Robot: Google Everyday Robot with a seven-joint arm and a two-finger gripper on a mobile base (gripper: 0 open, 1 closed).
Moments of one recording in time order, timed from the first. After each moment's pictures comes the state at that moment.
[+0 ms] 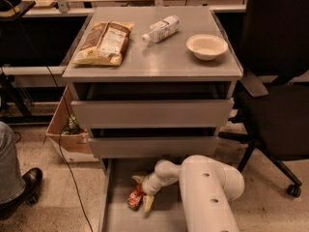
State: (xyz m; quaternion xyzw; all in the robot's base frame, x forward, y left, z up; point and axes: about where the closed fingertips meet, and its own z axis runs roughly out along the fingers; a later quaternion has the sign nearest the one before) arm 0.590 0.078 0.136 -0.79 0.53 0.21 0.24
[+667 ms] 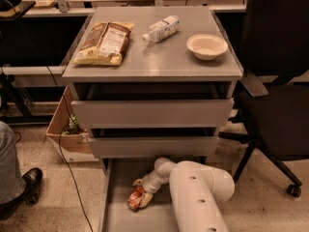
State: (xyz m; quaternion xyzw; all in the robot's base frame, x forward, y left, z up) arm 0.600 0.074 0.107 -0.77 0.55 0.24 0.21
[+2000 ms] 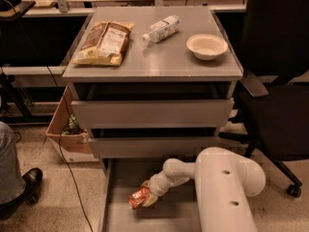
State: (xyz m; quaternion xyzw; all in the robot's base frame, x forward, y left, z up) arm 0.566 0.048 0.185 -0.72 0.61 0.24 0.22
